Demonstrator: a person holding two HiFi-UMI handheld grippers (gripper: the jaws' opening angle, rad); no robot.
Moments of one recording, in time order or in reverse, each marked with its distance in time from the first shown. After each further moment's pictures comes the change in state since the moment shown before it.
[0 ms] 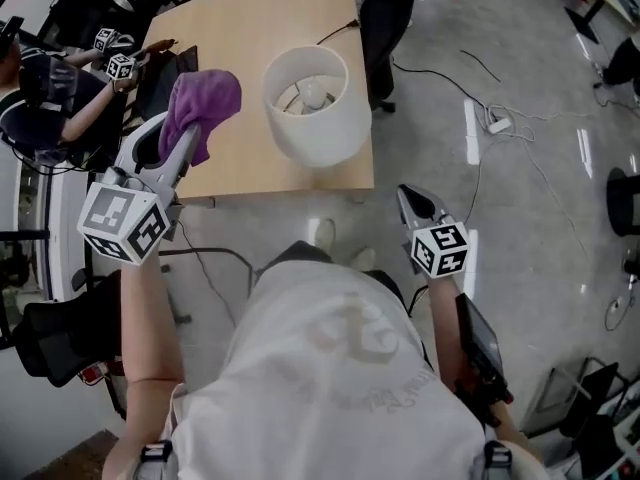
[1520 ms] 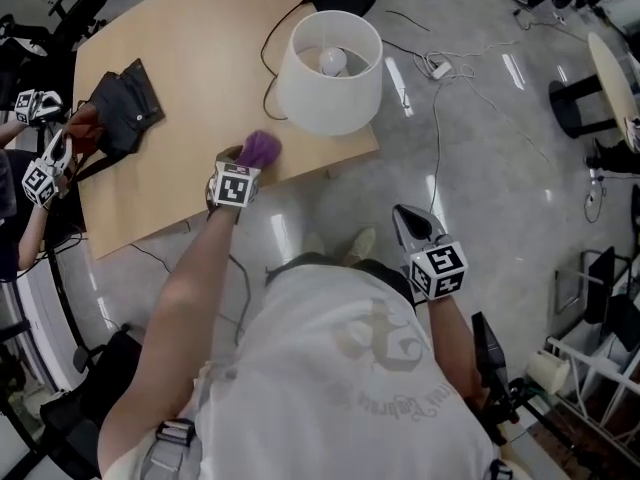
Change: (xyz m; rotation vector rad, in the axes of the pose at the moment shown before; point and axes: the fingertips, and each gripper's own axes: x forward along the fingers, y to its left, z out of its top) left arm 0.138 -0.014 -0.399 -0.026 0.494 -0.254; right arm -0.034 0.151 -0.062 0.007 0.112 -0.314
